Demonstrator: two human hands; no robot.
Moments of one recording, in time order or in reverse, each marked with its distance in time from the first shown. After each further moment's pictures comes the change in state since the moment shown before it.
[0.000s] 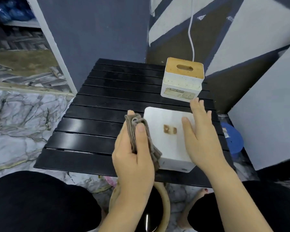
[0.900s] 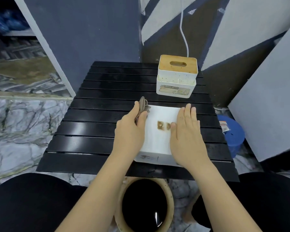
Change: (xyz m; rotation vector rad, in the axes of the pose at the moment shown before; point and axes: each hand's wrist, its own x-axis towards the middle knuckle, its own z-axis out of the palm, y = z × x) left_hand 0.067 -0.021 0.024 0.463 -0.418 -0.087; right_hand -0.010 0.005 0.022 -0.289 -0.147 0.135
